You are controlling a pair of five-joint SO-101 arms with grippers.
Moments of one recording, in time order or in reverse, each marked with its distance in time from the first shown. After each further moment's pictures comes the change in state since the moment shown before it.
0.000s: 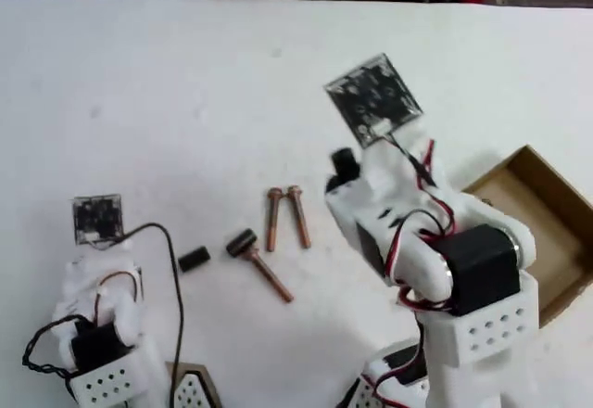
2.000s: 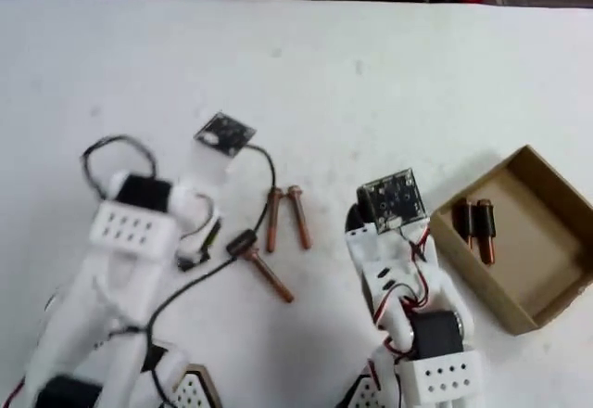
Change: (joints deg) left arm 38.1 74.7 -58.1 17.1 3.5; right arm 9.7 -46.5 77.6 -46.9 0.1
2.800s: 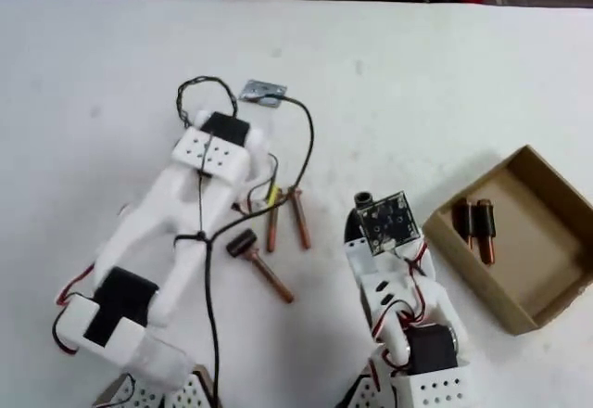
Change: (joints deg) left arm 9.1 33.6 -26.9 -0.1 24.1; right arm -0.1 -13.7 9.5 0.0 3.9
